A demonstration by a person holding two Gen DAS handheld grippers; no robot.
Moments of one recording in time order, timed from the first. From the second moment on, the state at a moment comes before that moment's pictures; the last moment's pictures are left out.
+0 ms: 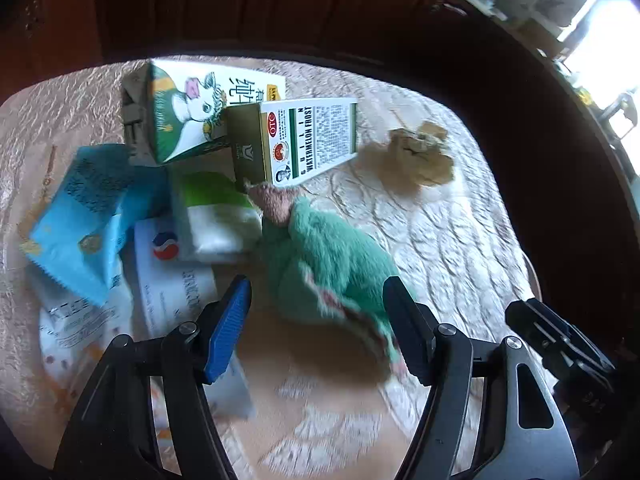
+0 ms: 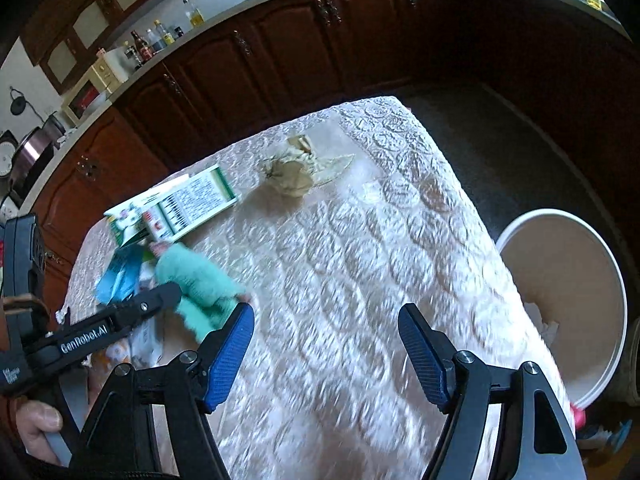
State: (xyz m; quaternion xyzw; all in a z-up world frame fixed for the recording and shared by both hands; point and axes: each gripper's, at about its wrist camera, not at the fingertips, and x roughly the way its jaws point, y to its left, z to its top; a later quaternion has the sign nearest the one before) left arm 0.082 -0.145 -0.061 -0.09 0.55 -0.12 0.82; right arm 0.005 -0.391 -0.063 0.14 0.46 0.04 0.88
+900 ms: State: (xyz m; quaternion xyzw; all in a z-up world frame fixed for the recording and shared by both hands) left arm 0.093 -0.145 -0.061 -0.10 0.55 -0.15 0.82; right arm 0.152 -0.374 -0.086 0.14 0.47 0.08 0.87
